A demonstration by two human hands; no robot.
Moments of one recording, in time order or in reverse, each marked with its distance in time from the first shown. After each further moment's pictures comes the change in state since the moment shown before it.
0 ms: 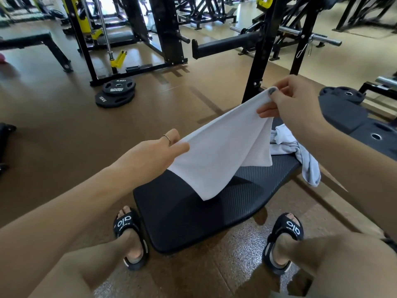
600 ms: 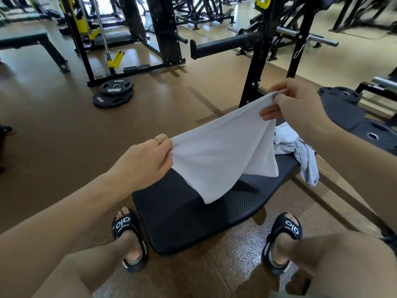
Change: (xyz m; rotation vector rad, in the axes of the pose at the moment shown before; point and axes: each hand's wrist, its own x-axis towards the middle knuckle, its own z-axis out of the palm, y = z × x) left_hand -0.015 -0.006 0.005 -0.056 0.117 -0.046; right_hand 0.002 0.002 -0.008 -0.054 -0.055 -0.010
